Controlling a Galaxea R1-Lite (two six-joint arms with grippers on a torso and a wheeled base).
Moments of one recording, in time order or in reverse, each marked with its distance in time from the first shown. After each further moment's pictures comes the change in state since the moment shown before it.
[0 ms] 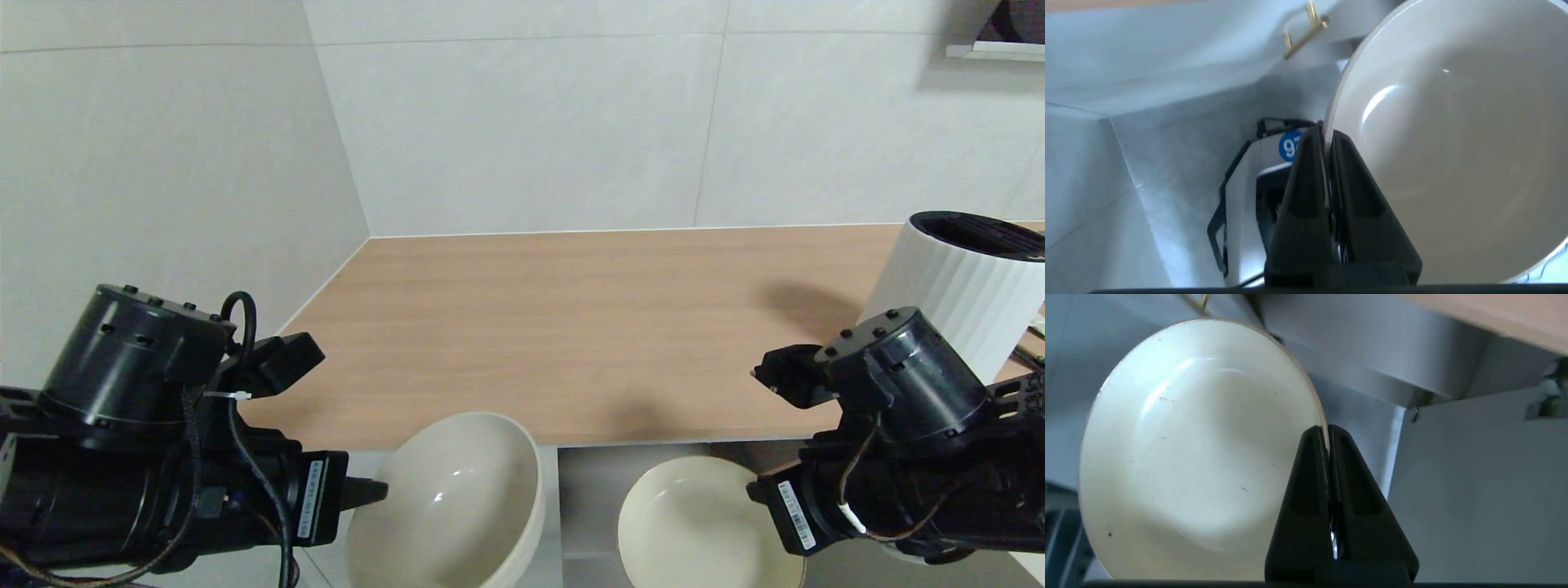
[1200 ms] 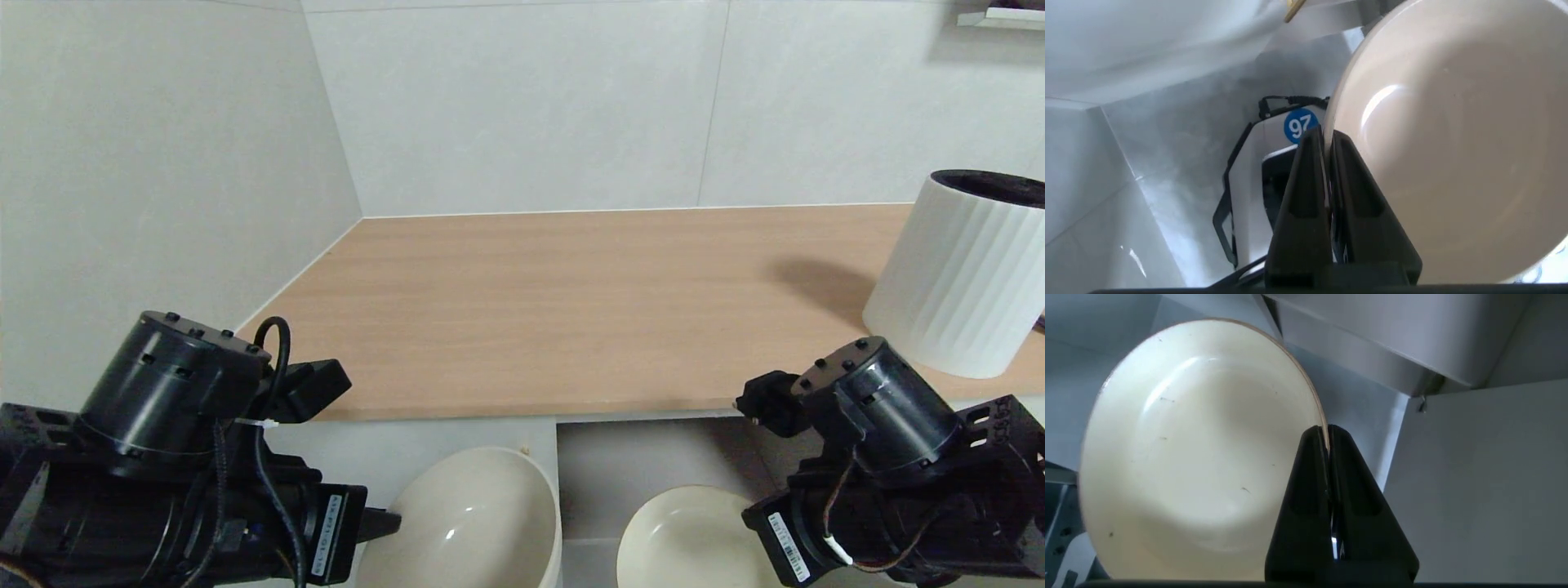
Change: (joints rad) left arm -0.061 0.019 0.028 0.007 0.001 0.009; right arm 0.035 0.030 0.026 0.004 -0.001 -0.019
